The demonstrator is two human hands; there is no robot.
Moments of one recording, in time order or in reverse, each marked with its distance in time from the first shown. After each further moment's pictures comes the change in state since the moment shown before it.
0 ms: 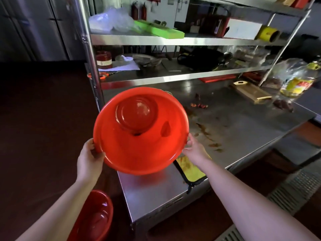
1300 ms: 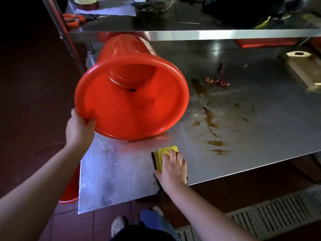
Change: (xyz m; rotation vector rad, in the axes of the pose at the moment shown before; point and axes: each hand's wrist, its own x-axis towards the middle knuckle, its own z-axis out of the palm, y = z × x) left_hand 0.051 0.026 0.172 0.402 0.183 -0.226; right_hand 0.079 0.127 0.015 -0.921 -0.149 -0.387
